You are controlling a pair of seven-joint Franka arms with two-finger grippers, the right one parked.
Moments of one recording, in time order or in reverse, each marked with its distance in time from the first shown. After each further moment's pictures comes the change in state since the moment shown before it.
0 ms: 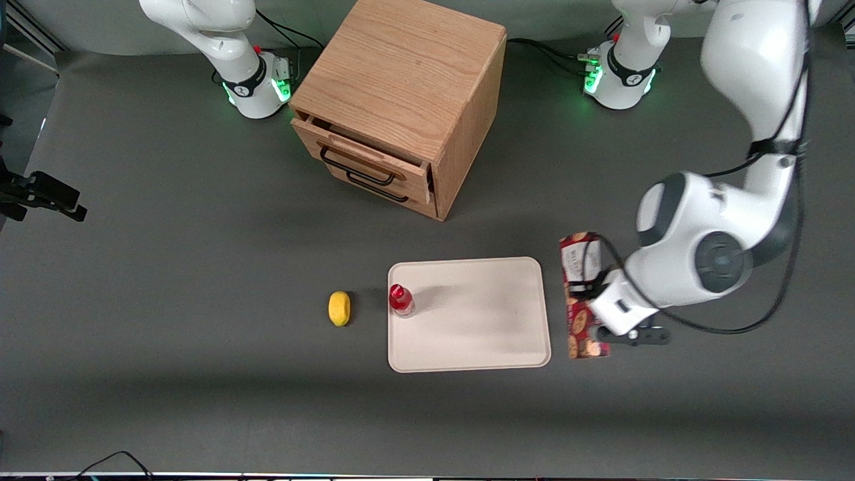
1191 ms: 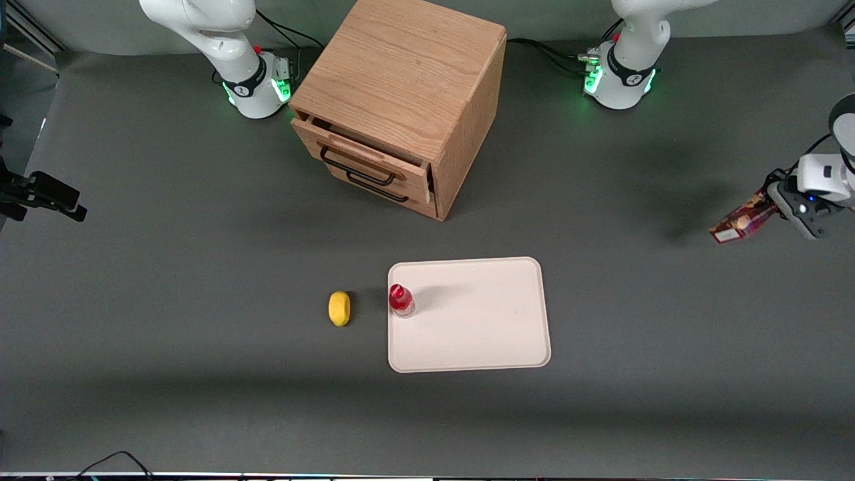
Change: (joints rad) arm 0.275 -0.499 0.470 -0.696 -0.040 0.047 1.616
